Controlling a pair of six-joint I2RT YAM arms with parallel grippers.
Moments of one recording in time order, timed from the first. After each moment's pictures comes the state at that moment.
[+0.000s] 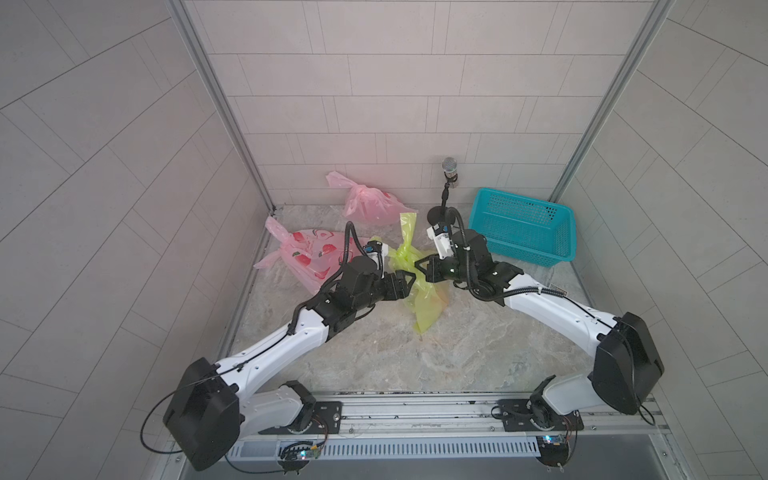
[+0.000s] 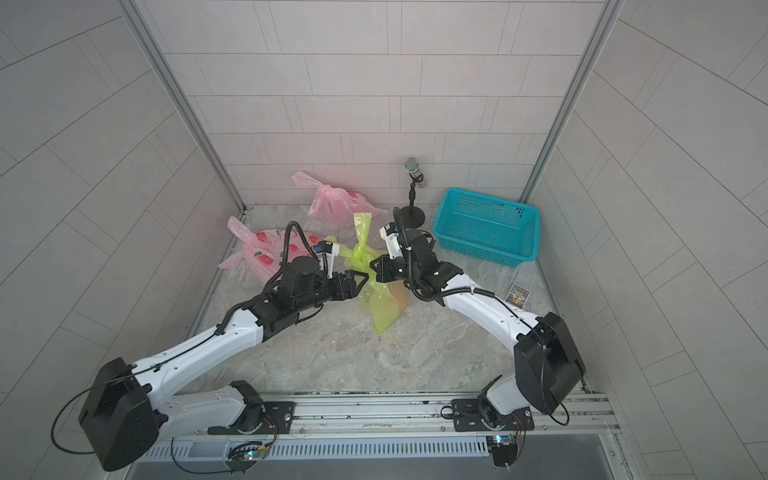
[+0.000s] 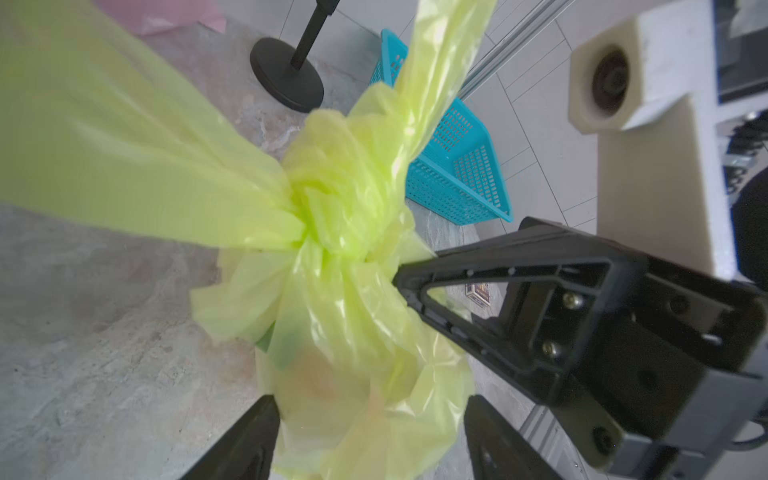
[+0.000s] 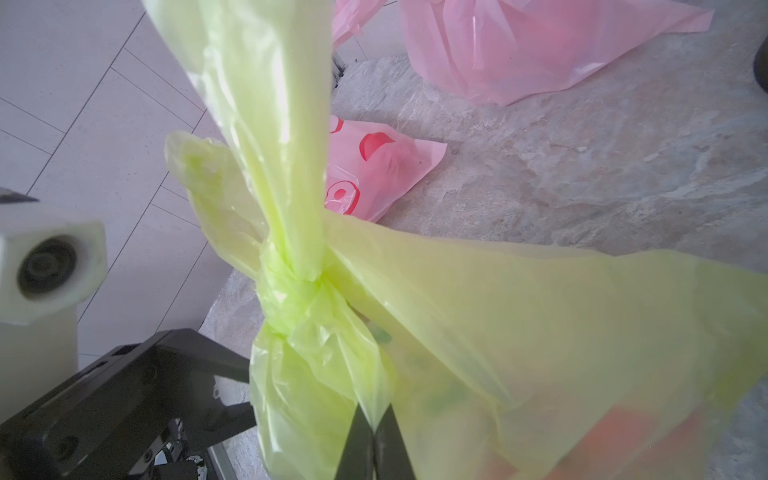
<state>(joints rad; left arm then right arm) -0.66 1.19 0.78 -0.02 0.14 -0.71 0.59 1.45 1.08 -0.16 -0.30 0.49</state>
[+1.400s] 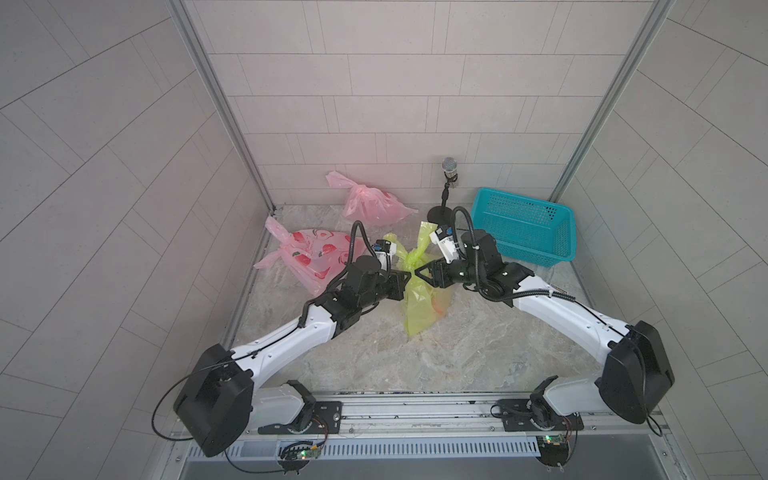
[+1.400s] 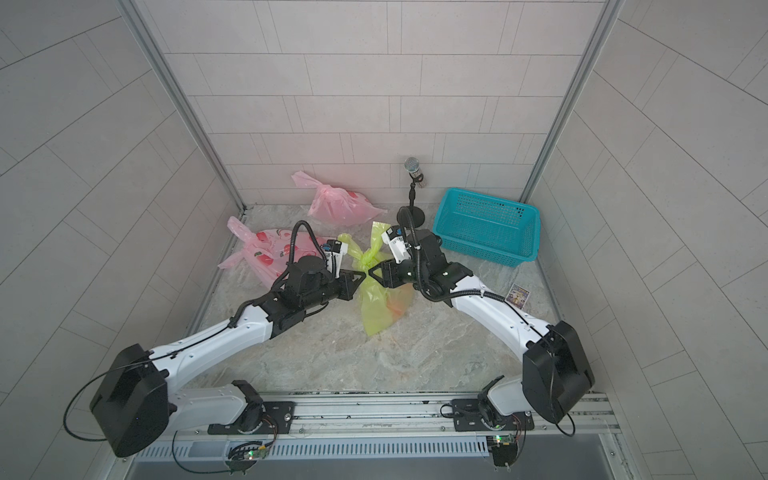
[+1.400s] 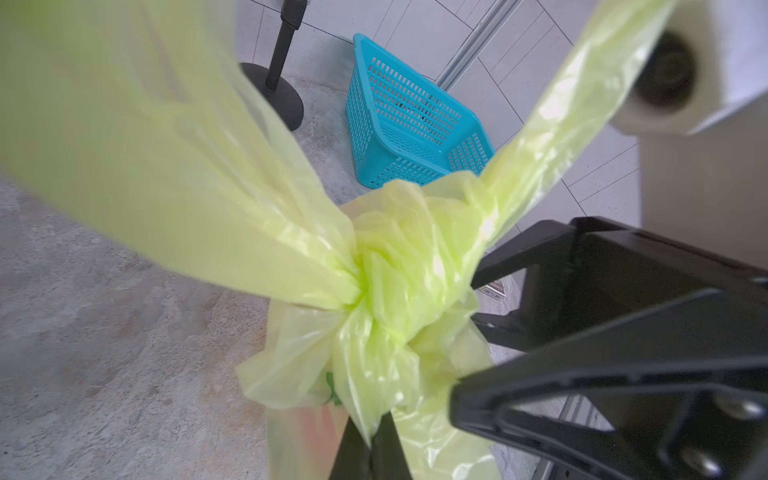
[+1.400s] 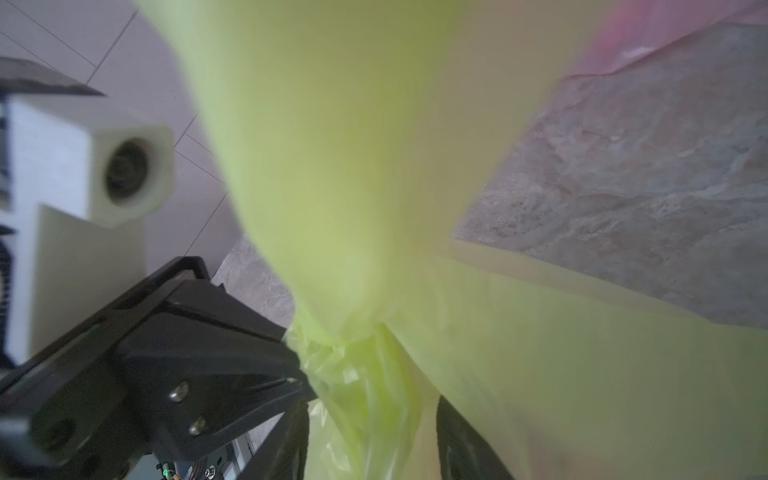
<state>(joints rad) -0.67 1.26 0.78 0.06 0.17 -0.56 0.54 1.43 1.07 -0.23 -0.42 0.35</state>
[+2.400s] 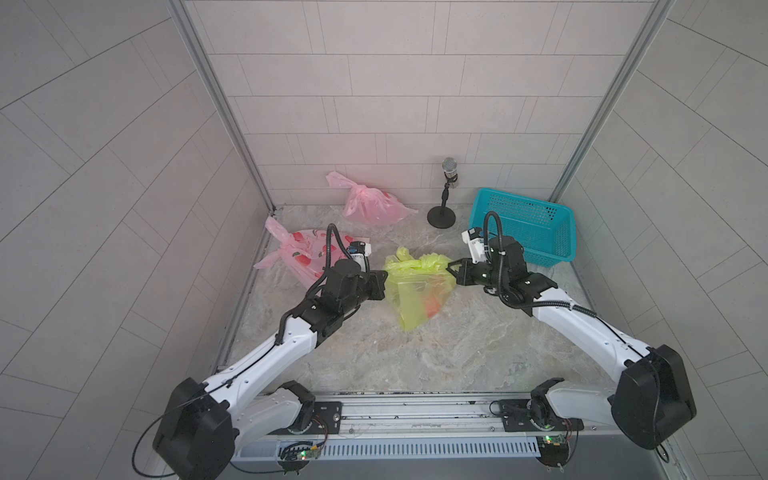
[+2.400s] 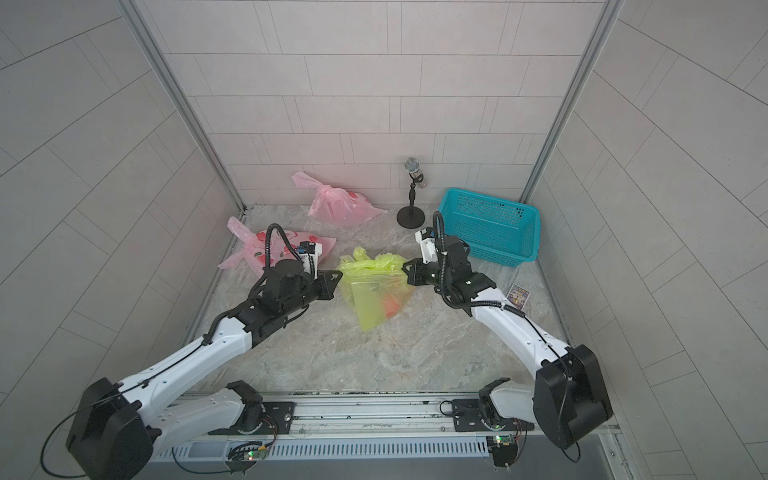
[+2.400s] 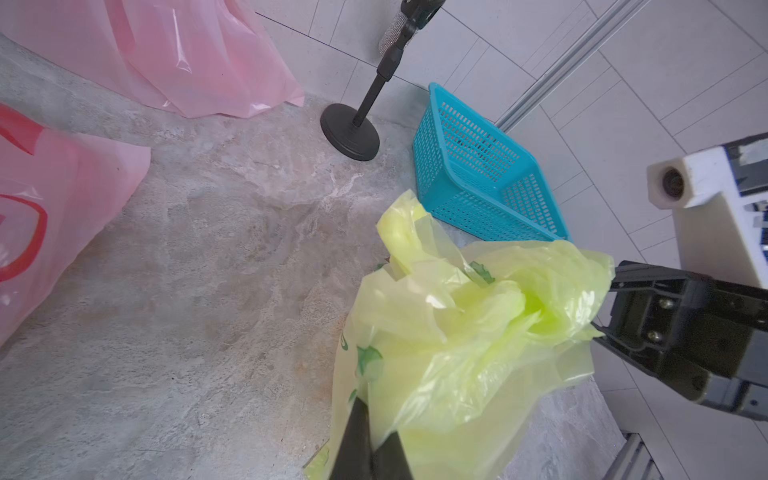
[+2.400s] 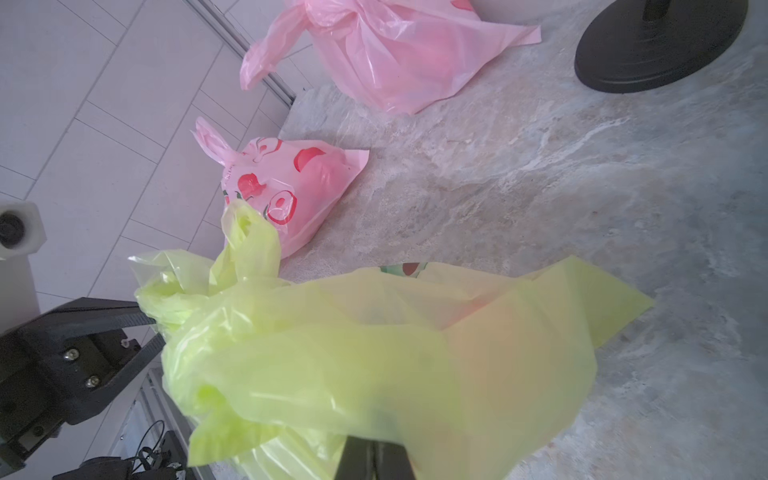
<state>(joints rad) -0.54 1.07 0.69 -0.06 0.10 -0.56 0.36 1.24 0.87 -0.17 -0.38 0.47</state>
